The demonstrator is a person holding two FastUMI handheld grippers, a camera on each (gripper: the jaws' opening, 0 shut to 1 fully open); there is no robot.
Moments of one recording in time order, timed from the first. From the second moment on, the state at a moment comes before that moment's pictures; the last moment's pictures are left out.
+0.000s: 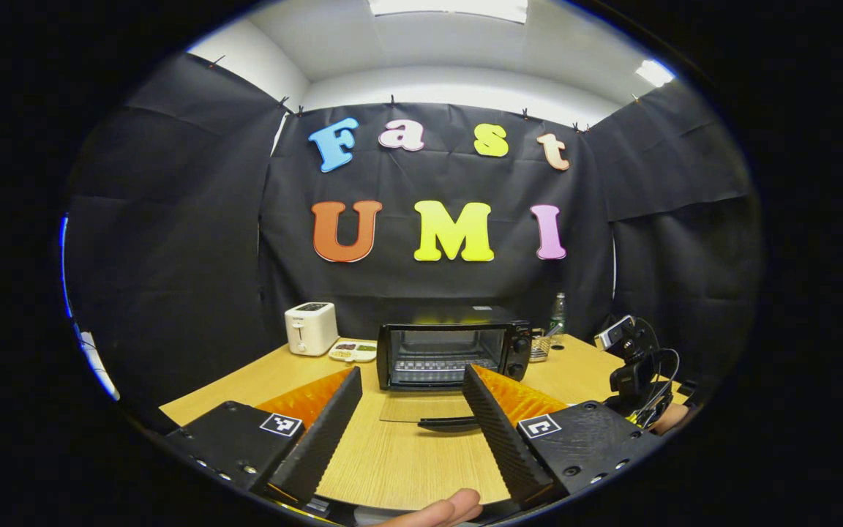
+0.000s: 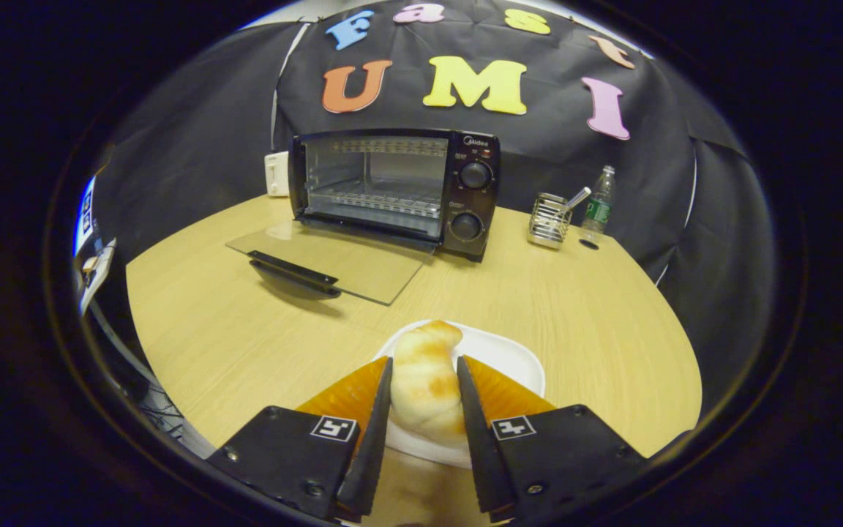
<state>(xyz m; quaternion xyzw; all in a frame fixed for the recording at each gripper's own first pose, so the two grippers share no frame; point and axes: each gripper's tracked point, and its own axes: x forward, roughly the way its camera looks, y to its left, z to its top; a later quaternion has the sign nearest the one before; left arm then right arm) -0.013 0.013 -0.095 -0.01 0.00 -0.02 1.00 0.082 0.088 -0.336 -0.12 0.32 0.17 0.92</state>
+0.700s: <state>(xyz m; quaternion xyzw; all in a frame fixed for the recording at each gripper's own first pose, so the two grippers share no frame) 0.034 0.067 -0.041 -0.01 -0.01 0.00 1.00 0.154 0.224 -0.250 0.13 0.27 0.27 0.92</state>
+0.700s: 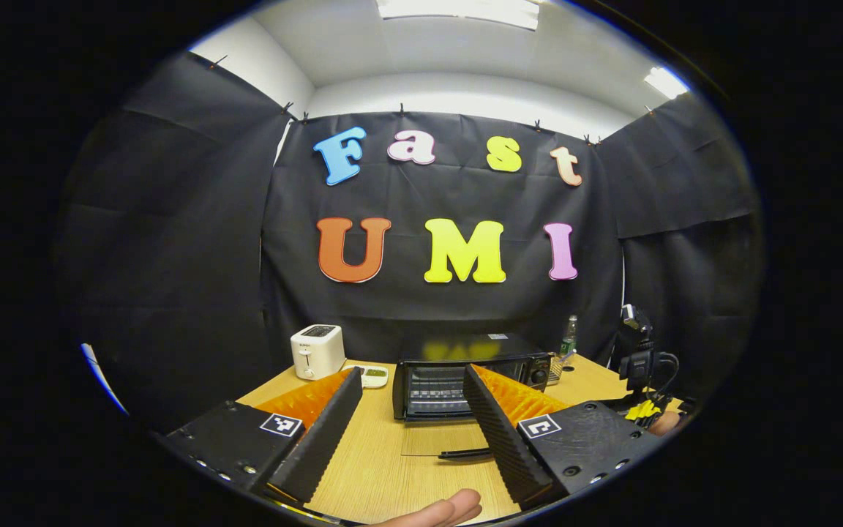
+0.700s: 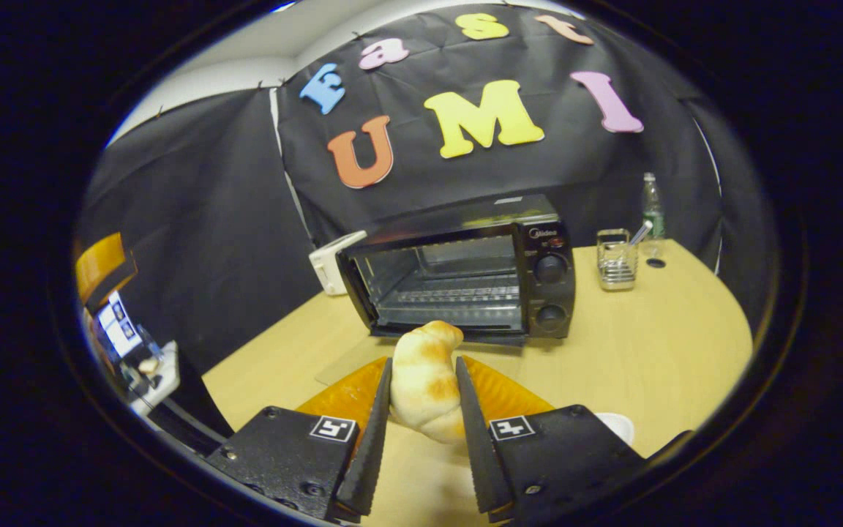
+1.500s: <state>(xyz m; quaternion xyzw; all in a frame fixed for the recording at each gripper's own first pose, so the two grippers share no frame) 0.051 0.107 -0.055 -0.02 0.01 0.04 1.00 0.328 0.284 -0.290 0.31 0.23 0.12 0.91</state>
